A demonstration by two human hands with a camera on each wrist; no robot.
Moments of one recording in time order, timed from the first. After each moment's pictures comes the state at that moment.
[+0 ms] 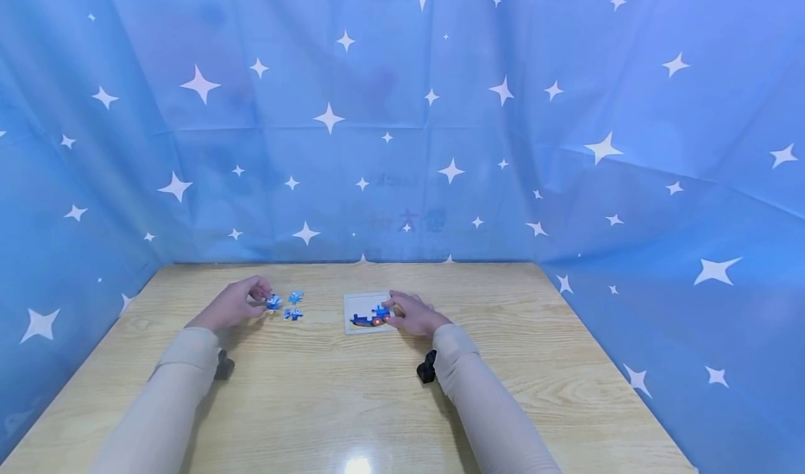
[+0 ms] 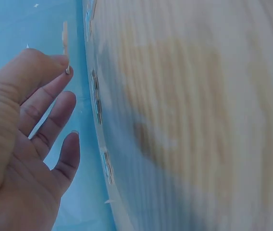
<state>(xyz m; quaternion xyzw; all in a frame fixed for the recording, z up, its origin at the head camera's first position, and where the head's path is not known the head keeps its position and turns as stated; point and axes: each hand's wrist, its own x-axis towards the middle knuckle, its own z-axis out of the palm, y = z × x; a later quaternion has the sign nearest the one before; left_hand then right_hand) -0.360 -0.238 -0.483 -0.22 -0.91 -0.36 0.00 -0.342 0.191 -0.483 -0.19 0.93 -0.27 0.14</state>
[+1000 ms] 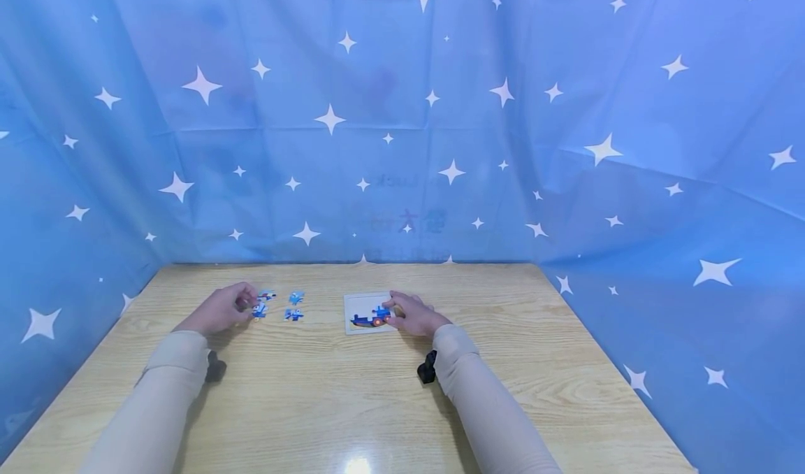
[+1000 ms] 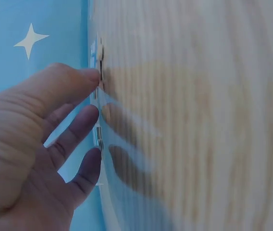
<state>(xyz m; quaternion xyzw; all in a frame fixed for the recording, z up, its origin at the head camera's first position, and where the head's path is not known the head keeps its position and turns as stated) -0.354 -0.261 -0.490 -0.20 -0.92 -0.33 -0.01 -0.343 0.190 -0.485 -0.19 0.94 -0.25 0.14</state>
